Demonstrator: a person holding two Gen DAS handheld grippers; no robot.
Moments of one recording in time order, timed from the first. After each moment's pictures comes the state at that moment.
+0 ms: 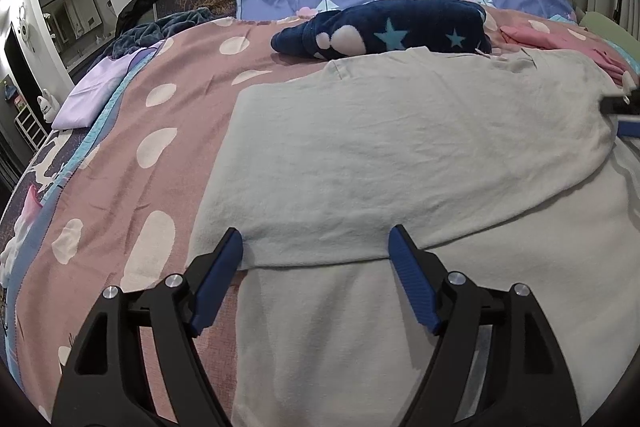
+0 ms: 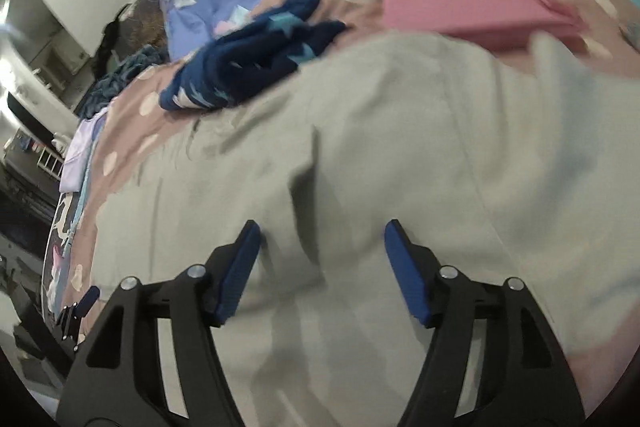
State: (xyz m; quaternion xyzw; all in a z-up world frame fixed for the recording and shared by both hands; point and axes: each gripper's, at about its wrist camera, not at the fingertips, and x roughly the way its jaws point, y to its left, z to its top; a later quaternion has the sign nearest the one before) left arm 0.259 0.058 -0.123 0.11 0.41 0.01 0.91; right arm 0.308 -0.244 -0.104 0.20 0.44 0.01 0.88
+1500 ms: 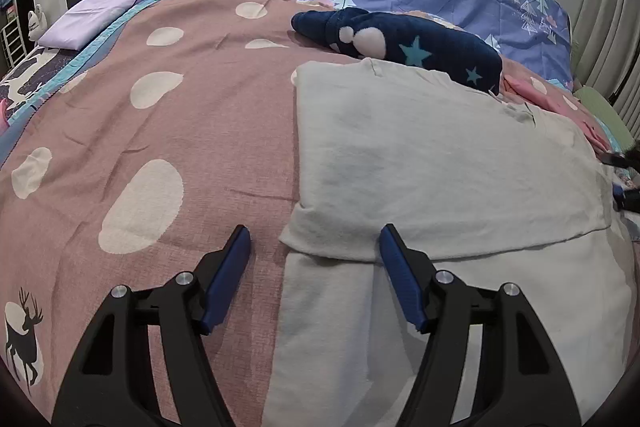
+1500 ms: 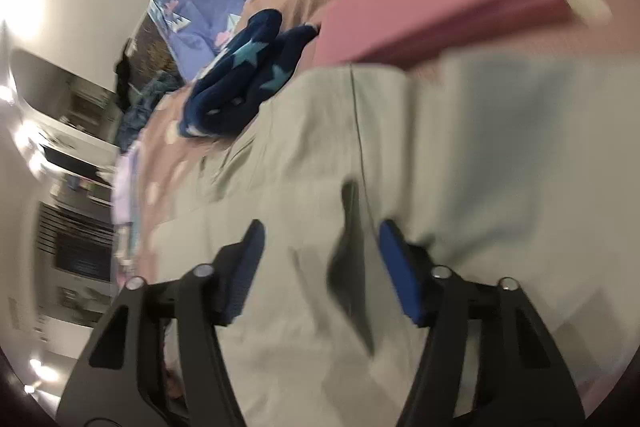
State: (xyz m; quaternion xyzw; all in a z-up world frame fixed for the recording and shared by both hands) left arm 0.262 0.114 -0.128 -0.04 0.43 -0.02 0.90; right arm 0.322 -0.338 -0.102 0.32 0.47 0.05 0.82
